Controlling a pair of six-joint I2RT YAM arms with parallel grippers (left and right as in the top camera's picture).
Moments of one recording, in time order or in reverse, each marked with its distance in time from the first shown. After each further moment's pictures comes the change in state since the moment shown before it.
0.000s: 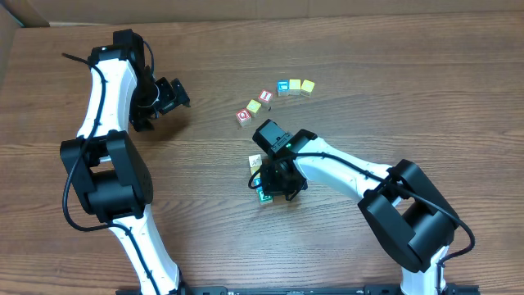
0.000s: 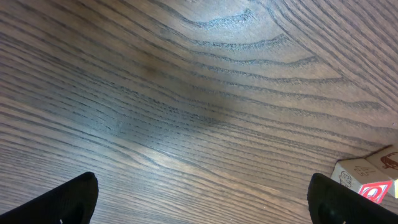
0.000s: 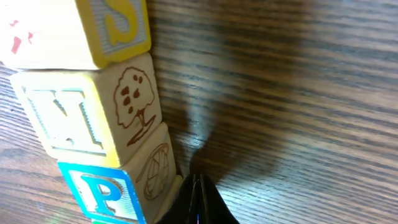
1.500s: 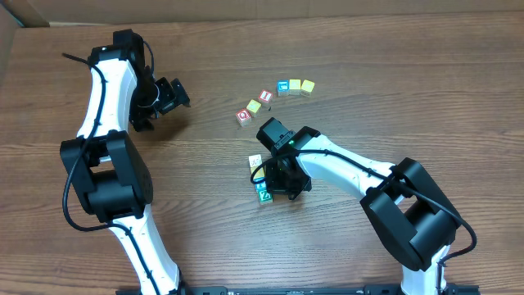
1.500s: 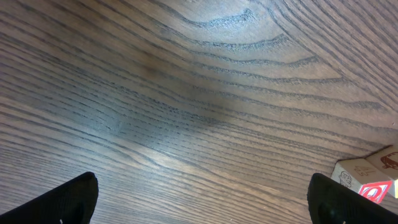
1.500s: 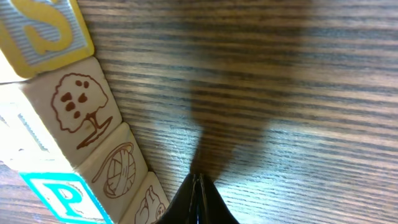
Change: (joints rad) left arm 0.000 0.000 0.000 0.000 0.000 0.000; right arm -0.023 0.000 0.004 -0.050 0.014 0.085
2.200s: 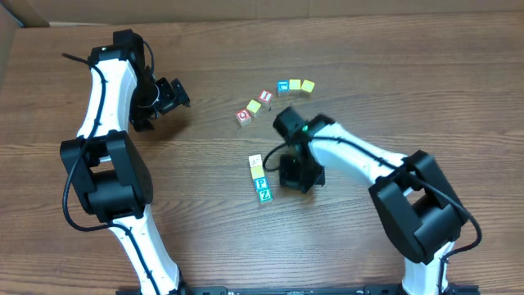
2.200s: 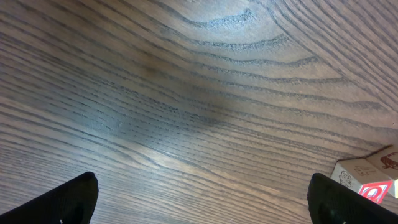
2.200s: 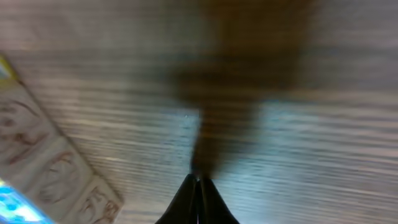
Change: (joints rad) left arm 0.000 0.000 0.000 0.000 0.000 0.000; right arm -0.083 0.004 0.008 -0.088 -0.014 -0.035
